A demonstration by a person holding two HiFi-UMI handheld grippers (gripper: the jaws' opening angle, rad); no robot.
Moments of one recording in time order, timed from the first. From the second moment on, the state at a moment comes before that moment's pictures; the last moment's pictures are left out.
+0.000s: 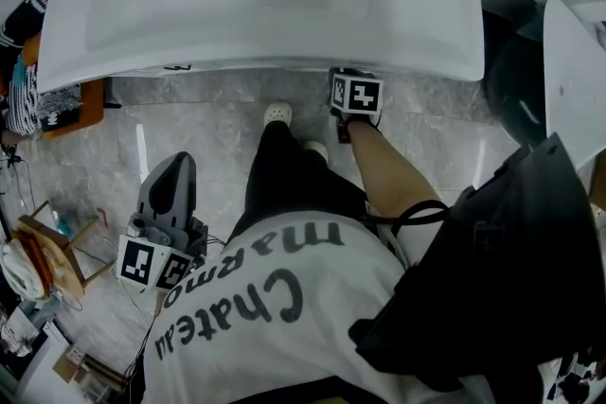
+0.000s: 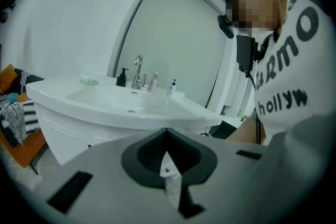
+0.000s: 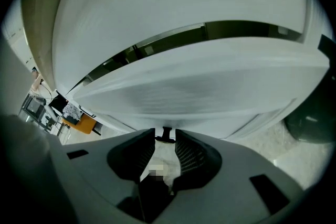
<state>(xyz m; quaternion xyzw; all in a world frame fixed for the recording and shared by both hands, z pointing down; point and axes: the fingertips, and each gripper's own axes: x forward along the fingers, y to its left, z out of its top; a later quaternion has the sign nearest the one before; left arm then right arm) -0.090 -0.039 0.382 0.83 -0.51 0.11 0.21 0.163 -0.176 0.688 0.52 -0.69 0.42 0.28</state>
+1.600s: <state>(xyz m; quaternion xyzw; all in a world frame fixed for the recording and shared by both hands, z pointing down) -0.080 0.034 0.381 0.83 -0.49 0.14 0.24 0.161 -0.104 0.695 0.49 -0.67 0.47 0.31</state>
